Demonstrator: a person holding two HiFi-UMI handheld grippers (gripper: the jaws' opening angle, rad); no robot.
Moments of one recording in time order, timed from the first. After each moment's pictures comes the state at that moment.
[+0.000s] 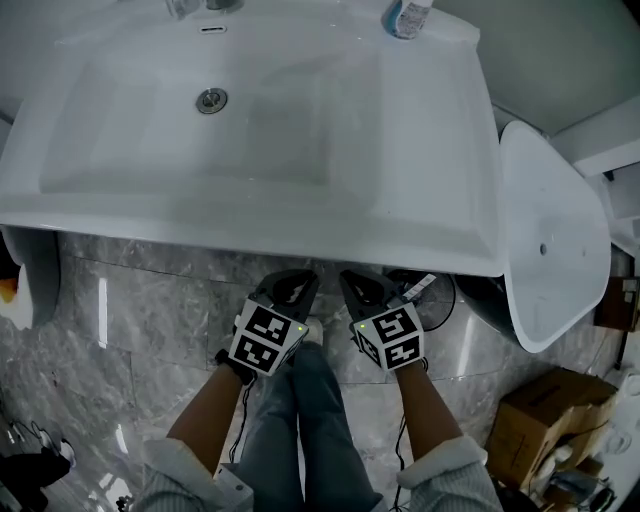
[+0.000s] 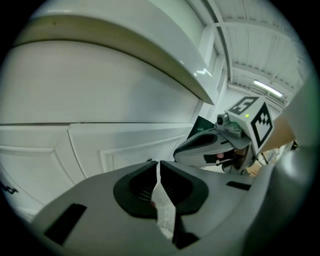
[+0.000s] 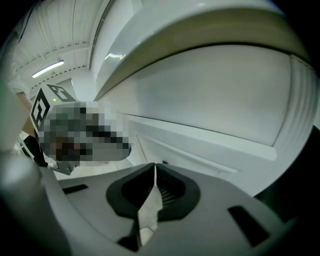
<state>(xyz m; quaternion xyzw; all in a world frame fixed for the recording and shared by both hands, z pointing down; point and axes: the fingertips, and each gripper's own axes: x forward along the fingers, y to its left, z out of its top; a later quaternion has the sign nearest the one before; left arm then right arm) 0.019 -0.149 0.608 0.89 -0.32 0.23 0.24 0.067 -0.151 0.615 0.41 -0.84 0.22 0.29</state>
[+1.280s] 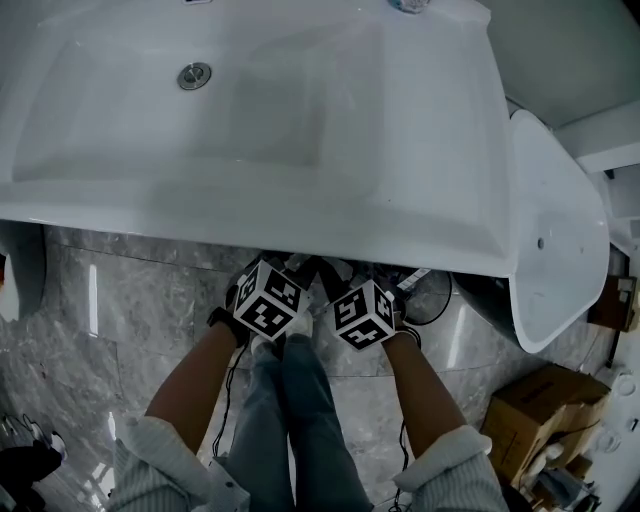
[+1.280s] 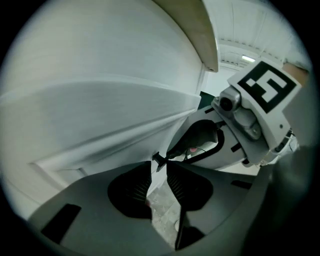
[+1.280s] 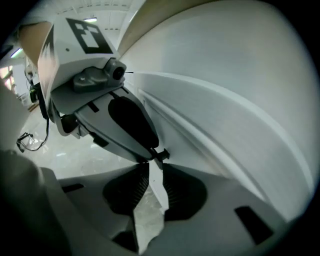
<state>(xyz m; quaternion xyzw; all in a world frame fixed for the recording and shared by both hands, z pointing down) 0.049 -0.181 0.667 0.89 -0.26 0.32 0.17 0.052 -0.170 0.672 0.31 -0.83 0.07 0.45</state>
